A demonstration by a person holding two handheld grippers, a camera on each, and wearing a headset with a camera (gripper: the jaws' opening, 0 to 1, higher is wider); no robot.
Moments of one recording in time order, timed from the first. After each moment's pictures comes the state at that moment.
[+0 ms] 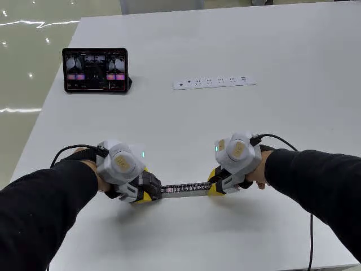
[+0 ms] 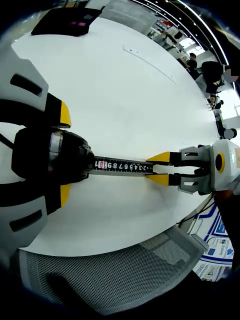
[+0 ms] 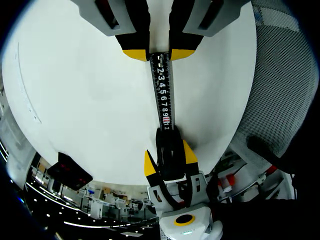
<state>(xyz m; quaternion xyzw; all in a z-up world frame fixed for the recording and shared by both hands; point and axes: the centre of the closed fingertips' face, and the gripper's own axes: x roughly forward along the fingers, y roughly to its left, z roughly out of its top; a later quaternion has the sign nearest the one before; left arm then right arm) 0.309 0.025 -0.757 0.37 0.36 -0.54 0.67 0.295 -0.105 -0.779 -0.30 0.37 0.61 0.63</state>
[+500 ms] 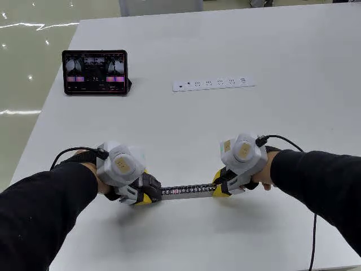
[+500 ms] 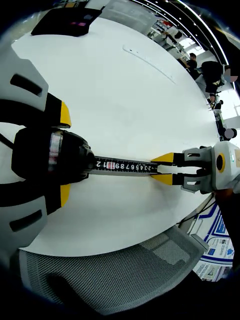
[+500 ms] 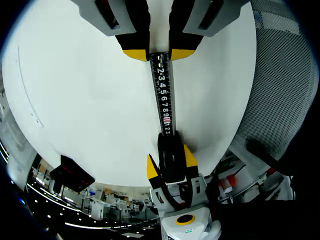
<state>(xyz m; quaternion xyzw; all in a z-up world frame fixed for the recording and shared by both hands) 0.309 0.025 -0.758 0.37 0.36 -0.54 0.67 0.297 -0.119 -0.778 -0.30 0.37 0.61 0.64</state>
